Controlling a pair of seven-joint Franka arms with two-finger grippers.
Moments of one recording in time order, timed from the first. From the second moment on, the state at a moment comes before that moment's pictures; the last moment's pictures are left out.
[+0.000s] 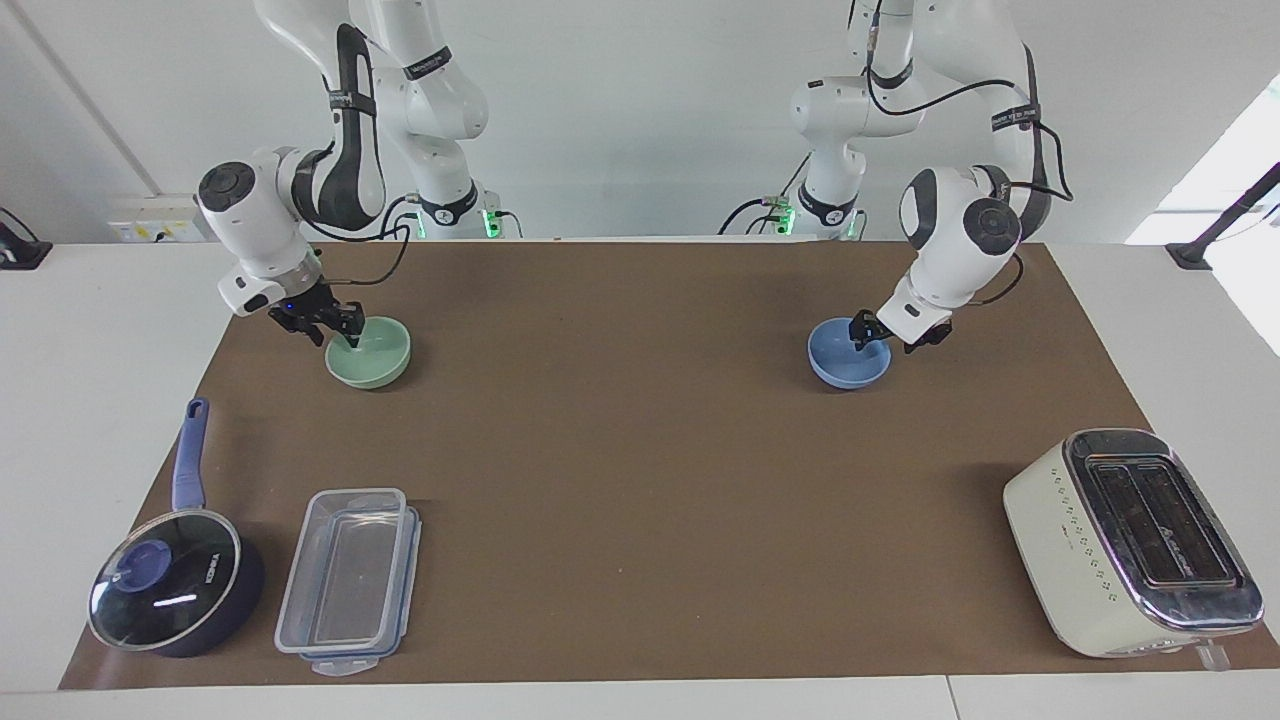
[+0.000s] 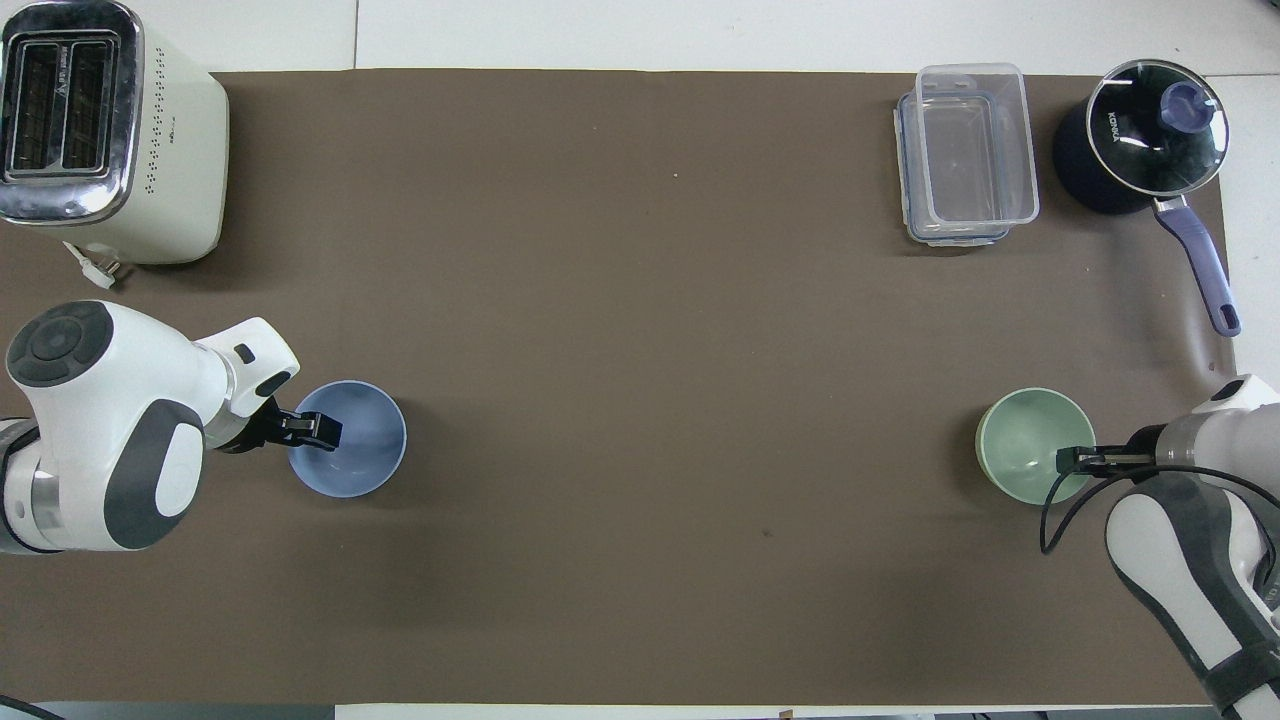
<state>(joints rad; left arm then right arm) -0.06 -0.04 -0.06 -2.33 -0.02 2.11 0.04 -0.28 -0.16 0.01 -2.54 -0.02 2.34 -0.17</state>
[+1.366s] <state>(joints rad) -0.60 0.14 -0.08 -1.97 -0.15 2.07 -0.44 -0.19 -0.22 0.03 -2.19 -0.01 2.02 -0.12</state>
